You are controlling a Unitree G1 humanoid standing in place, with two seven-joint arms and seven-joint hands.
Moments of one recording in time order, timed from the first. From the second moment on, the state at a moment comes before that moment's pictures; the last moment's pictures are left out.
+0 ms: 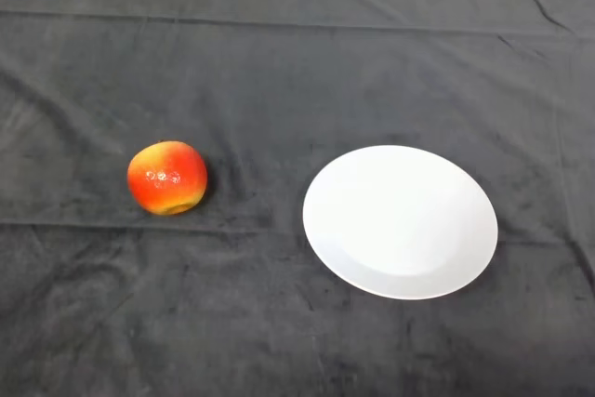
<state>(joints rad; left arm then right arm) -0.18 0.64 0.49 1.12 -0.43 -0.49 0.02 -0.59 -0.41 -1.07 1.18 1.03 -0.14 0.33</state>
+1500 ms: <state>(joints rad) -0.24 0.64 0.46 1.14 -0.27 -0.70 -0.05 -0.59 -0.41 -1.07 1.18 1.03 -0.14 0.33</state>
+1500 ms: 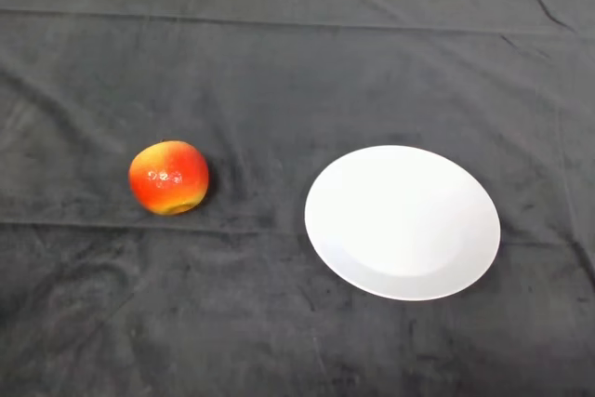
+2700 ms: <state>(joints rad) -0.24 0.44 0.16 0.64 0.01 -0.53 0.10 -0.59 -0.41 -1.07 1.18 1.03 -0.14 0.33</state>
